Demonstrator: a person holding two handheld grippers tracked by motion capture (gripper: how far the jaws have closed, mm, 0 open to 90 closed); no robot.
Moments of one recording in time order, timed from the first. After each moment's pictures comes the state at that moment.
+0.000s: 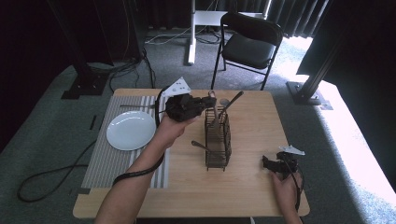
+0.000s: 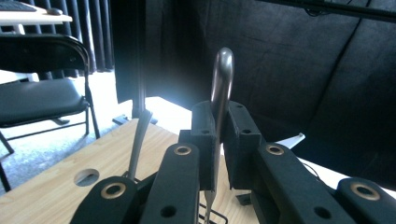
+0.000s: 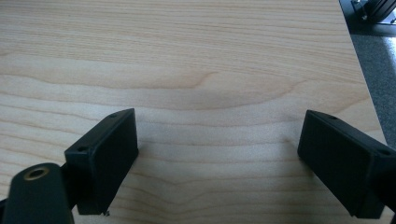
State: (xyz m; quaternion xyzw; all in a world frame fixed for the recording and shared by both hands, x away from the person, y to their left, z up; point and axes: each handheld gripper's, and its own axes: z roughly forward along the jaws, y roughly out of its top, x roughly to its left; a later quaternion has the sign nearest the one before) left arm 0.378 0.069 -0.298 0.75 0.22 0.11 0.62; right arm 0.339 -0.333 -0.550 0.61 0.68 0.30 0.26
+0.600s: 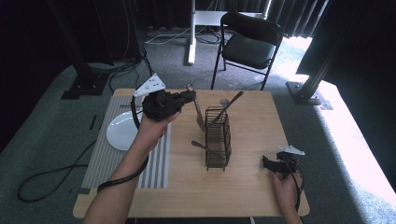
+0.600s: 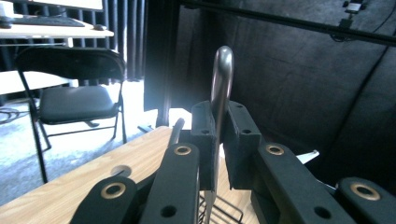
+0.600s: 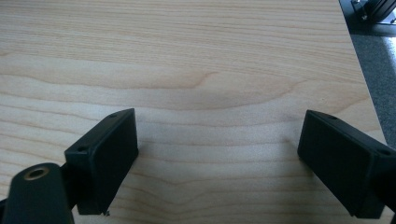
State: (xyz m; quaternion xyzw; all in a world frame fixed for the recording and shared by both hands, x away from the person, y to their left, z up) left arm 0.359 0.122 -0.283 0.71 0.27 0.15 0.63; right arm 0.339 -0.333 -0.550 0.61 0.68 0.30 0.26
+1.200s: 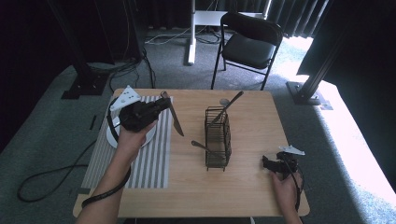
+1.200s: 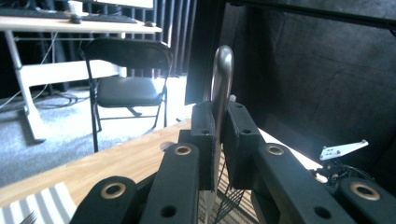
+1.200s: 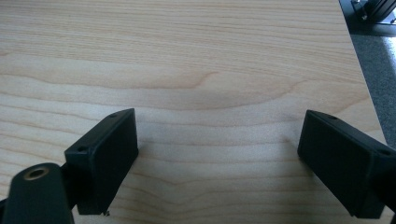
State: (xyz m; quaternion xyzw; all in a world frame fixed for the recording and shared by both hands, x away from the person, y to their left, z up) left arm 0.339 0.175 -0.311 0.69 0.34 0.20 0.61; right arm 0.339 -0.333 -0.550 0.61 0.68 0.30 0.26
